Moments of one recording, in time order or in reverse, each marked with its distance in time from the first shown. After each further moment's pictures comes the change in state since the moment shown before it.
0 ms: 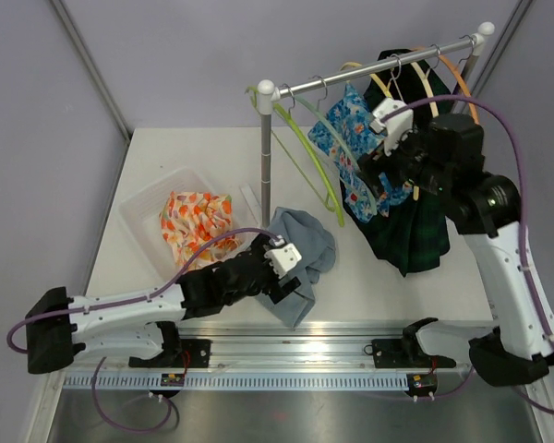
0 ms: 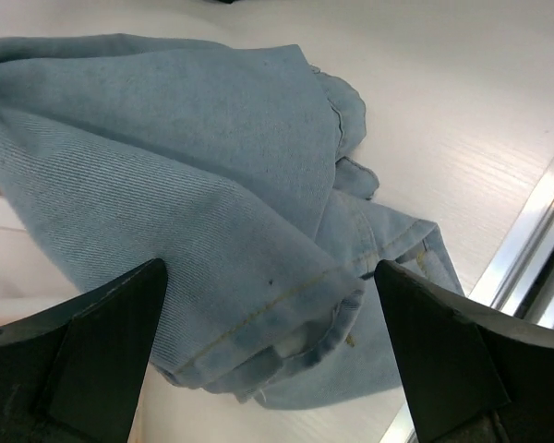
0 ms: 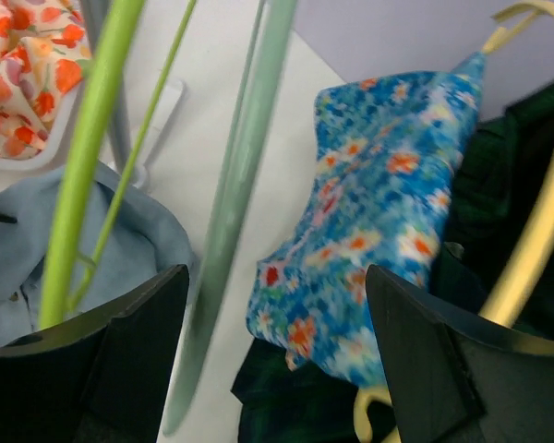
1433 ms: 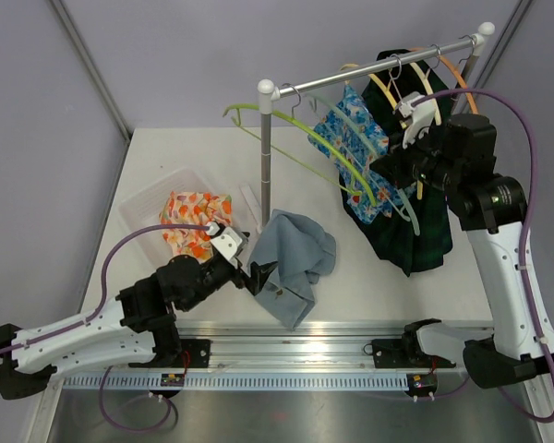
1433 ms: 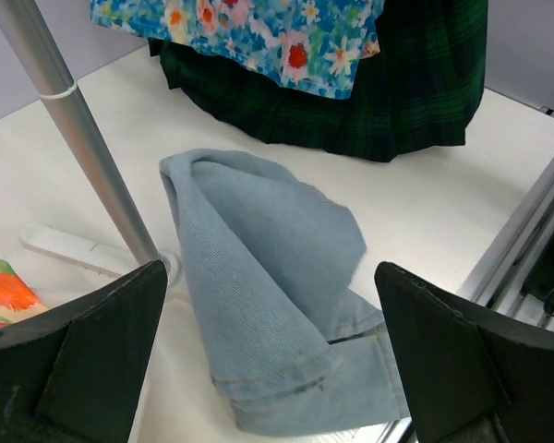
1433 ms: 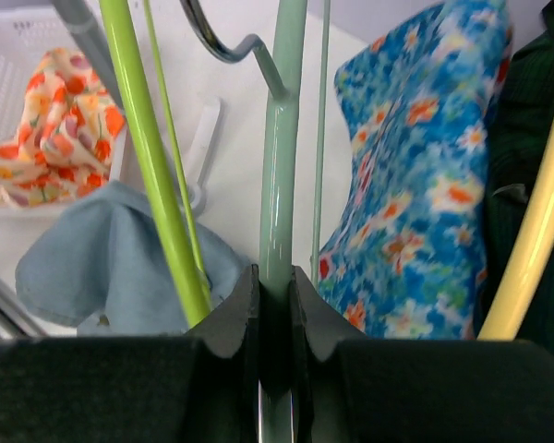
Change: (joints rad) left arm 0.000 -0.349 0.026 -0.043 -0.070 -0.157; right arm -0.205 -0.108 -0.151 0.040 -0.201 0.240
